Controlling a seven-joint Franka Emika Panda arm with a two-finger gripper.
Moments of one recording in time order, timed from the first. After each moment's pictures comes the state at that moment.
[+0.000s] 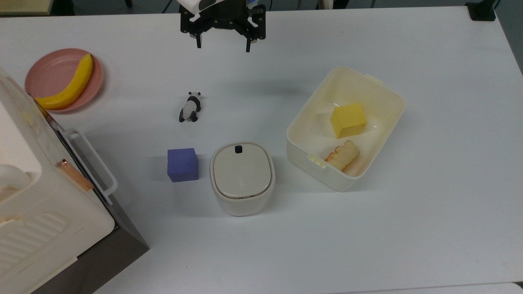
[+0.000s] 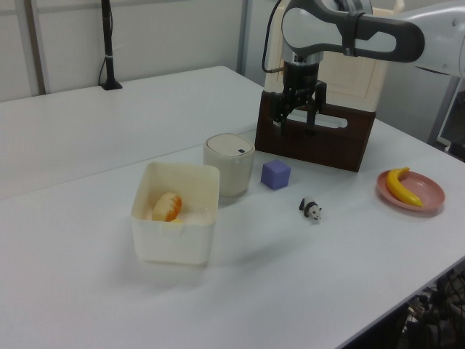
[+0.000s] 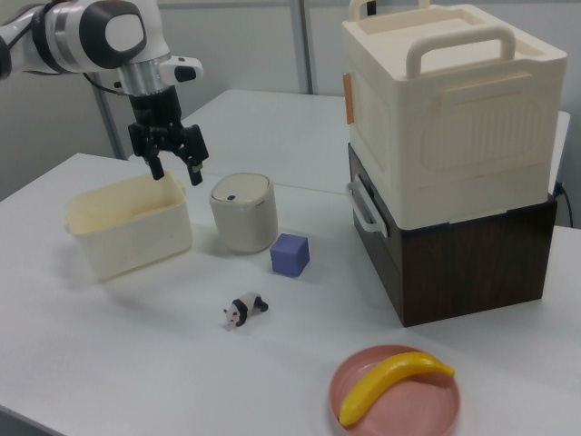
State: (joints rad) arm -0.02 0.12 0.11 -1.56 -0.10 1.63 0.11
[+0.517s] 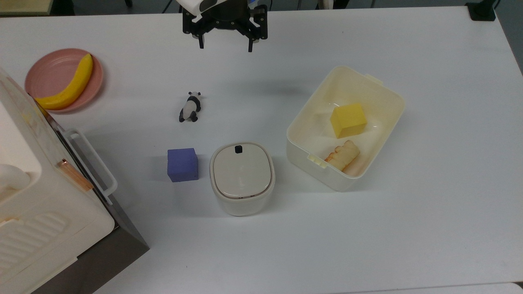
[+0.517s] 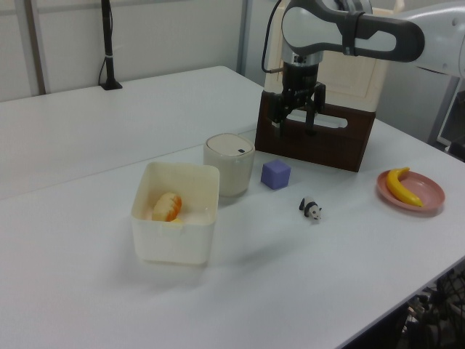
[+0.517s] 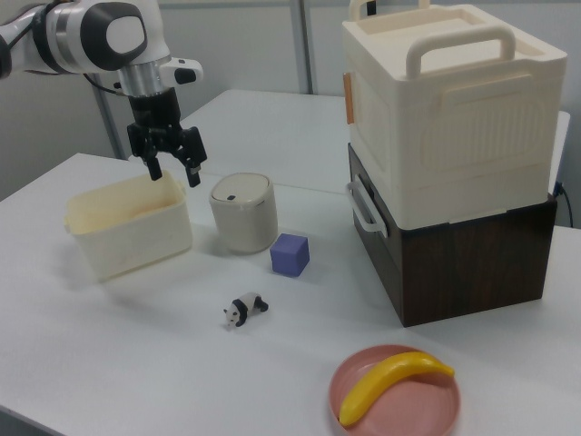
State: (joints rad) arm -0.02 0.12 0.11 -1.57 -0.08 1.63 0.11
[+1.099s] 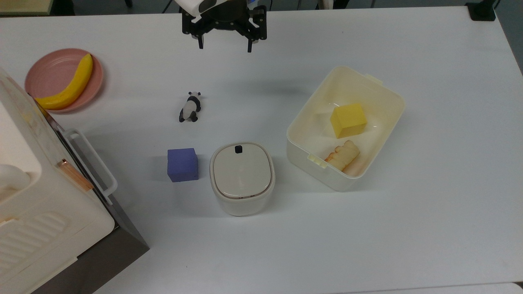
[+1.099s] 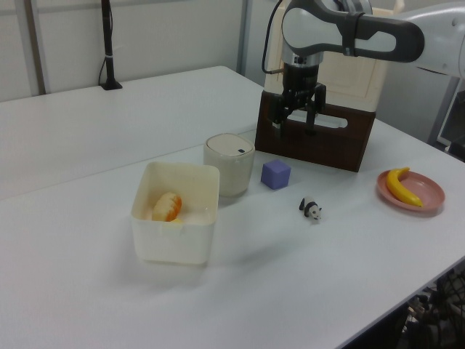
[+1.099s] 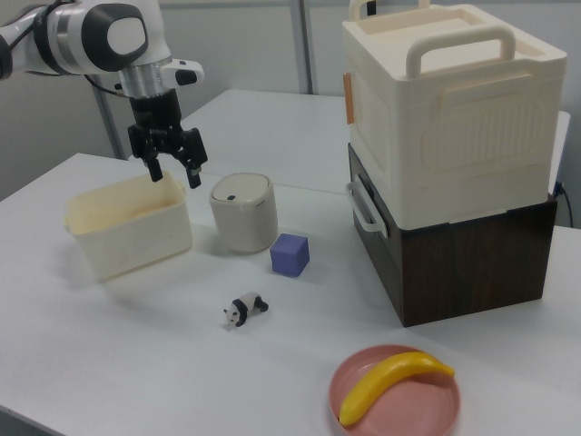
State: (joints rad) arm -0.02 0.12 0.11 -1.57 -0.08 1.63 0.11
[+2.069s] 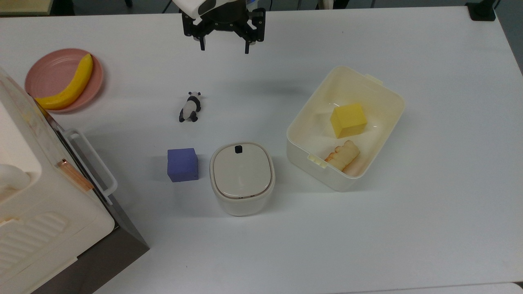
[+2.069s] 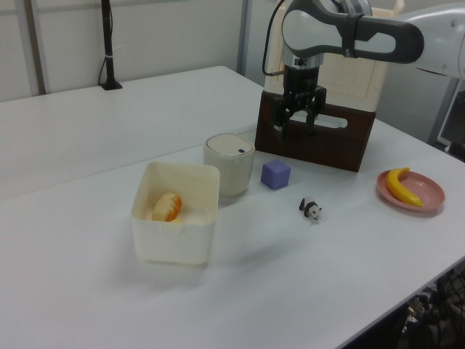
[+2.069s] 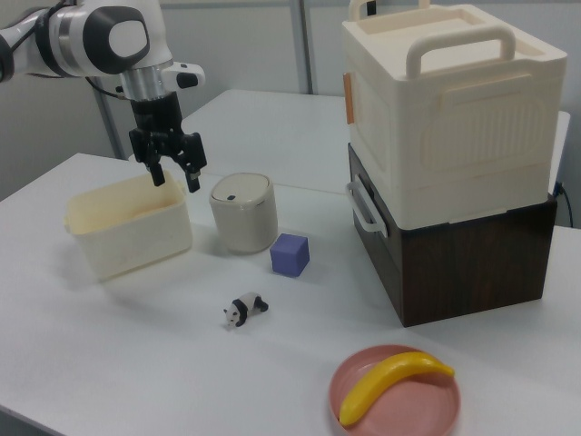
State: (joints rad) arm -0.03 0.12 0.11 -1.58 -0.08 1.63 0.11
